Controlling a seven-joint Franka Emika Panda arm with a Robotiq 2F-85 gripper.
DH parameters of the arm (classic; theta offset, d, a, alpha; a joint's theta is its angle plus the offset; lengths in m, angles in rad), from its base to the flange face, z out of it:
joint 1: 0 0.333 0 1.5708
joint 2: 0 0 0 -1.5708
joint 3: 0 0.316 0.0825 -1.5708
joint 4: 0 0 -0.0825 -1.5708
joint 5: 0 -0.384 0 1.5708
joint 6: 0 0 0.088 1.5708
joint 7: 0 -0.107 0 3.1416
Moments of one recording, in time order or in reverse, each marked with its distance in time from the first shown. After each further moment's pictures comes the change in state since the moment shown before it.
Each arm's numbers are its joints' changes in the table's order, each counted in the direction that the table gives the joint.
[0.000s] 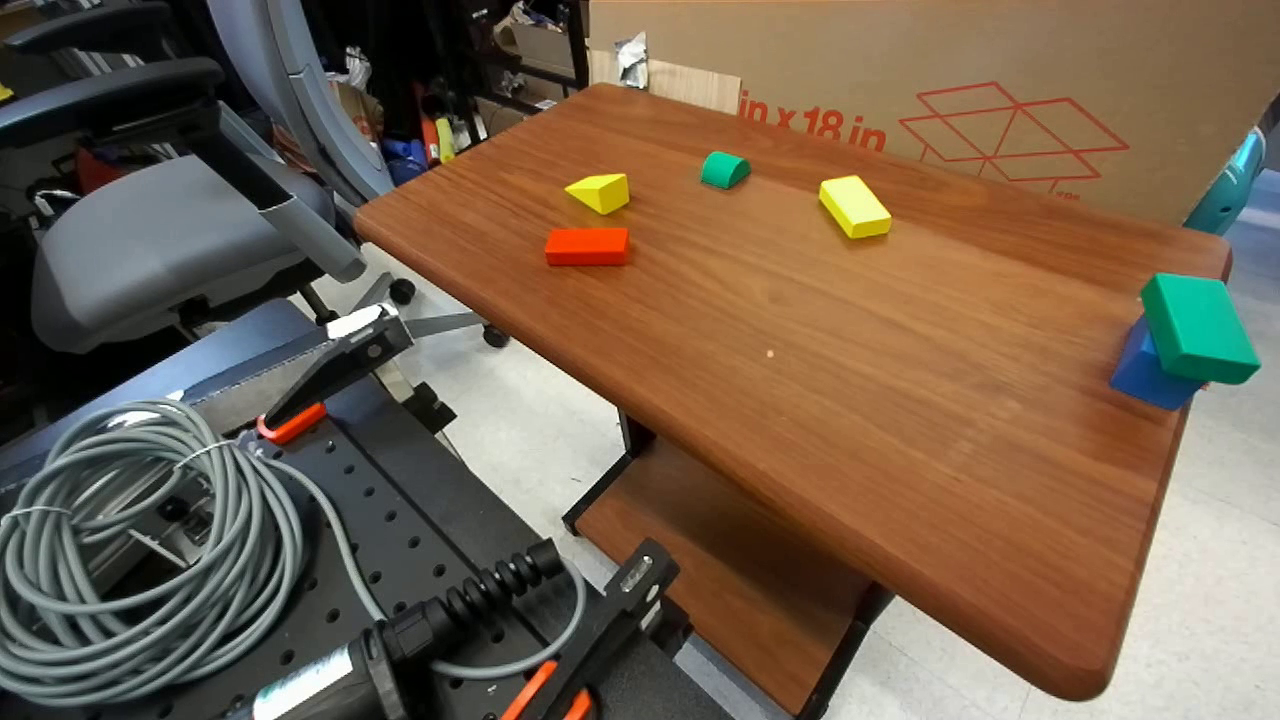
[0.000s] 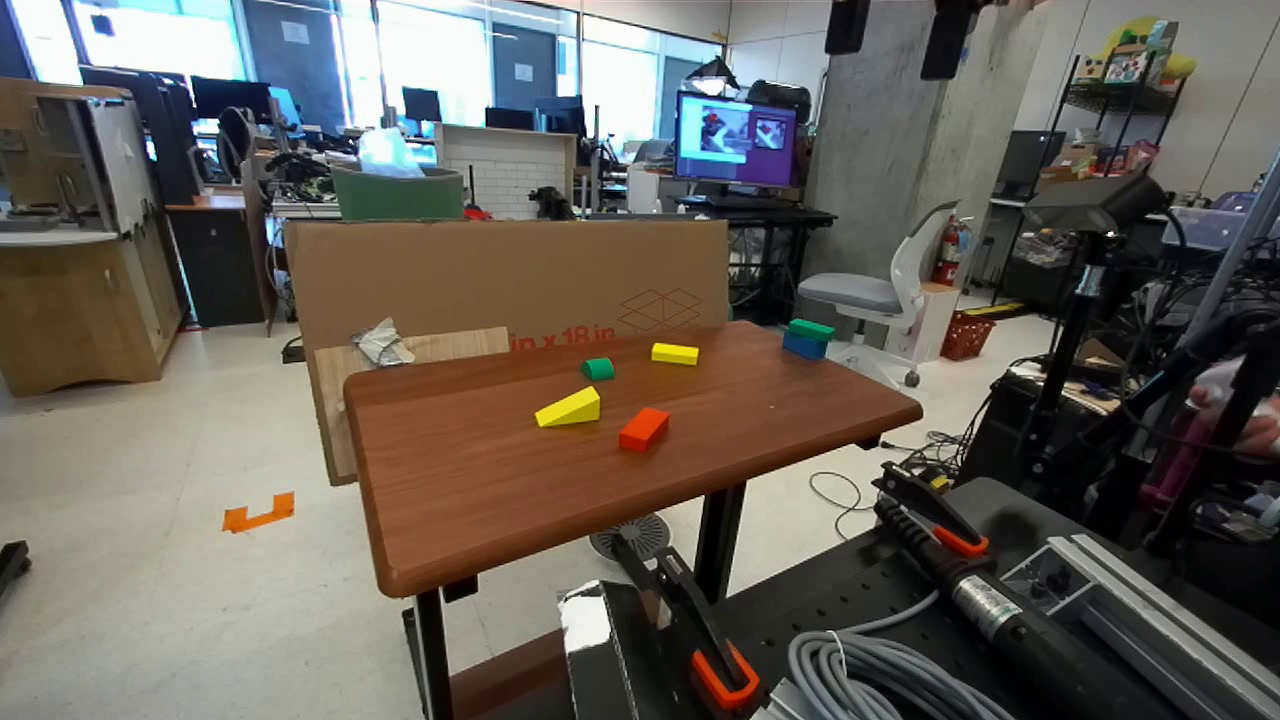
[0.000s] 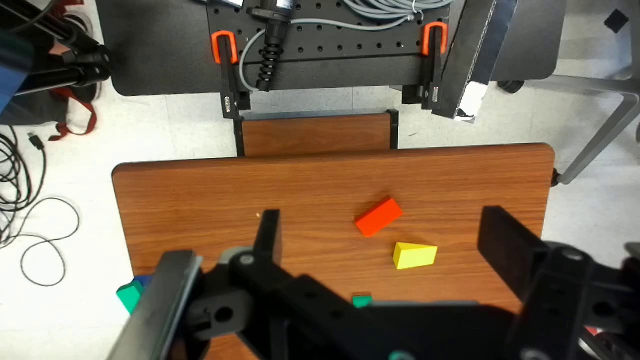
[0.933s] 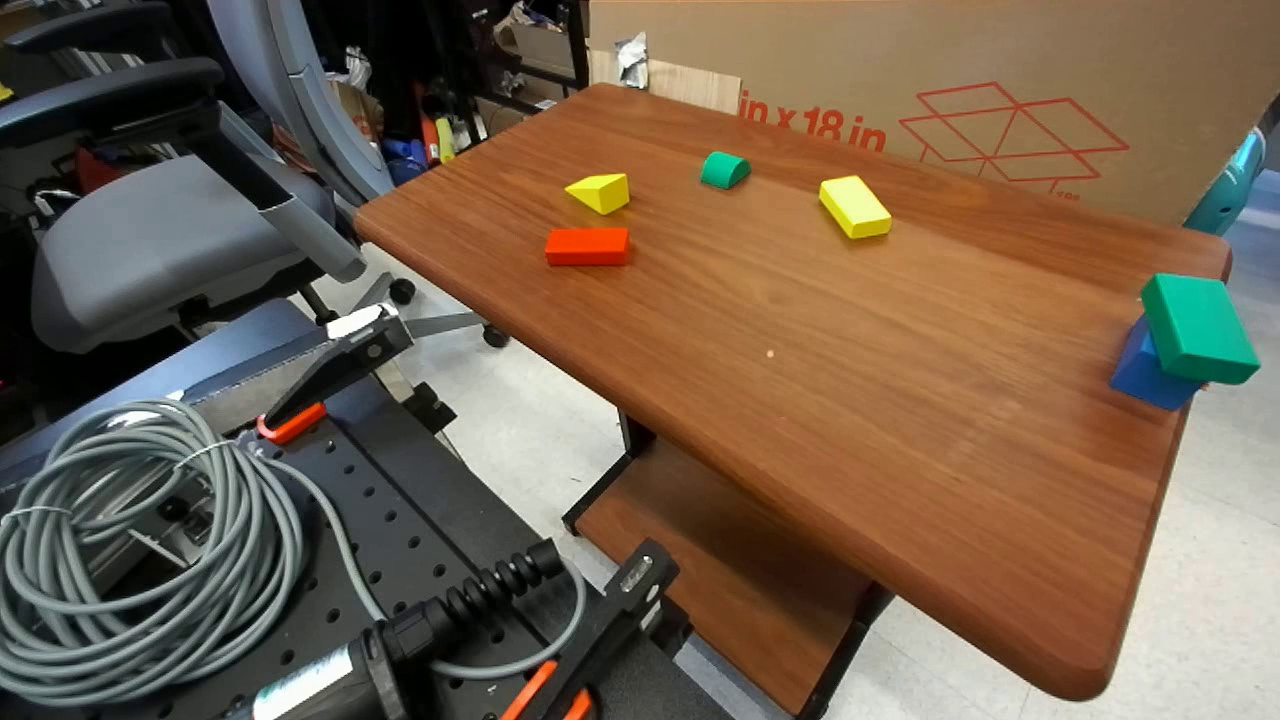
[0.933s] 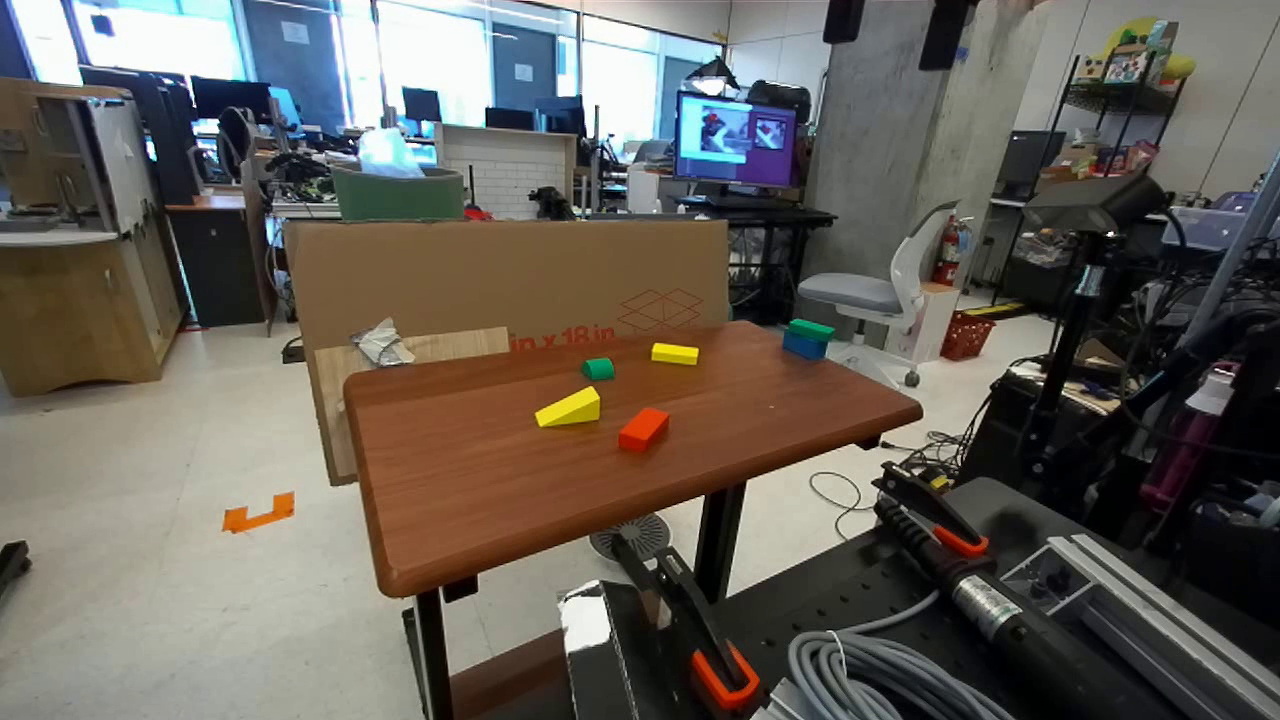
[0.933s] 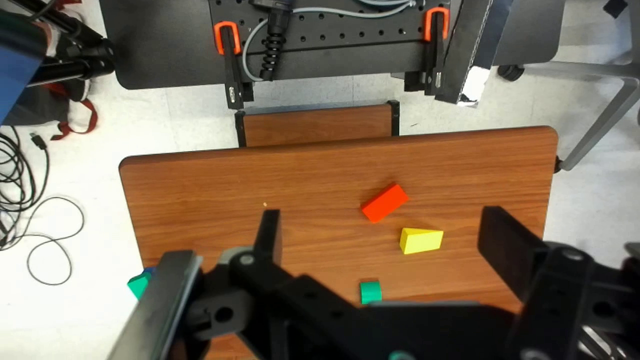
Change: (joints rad) arm -0.011 -0.026 -0.016 -0.038 0.001 0.000 -0.003
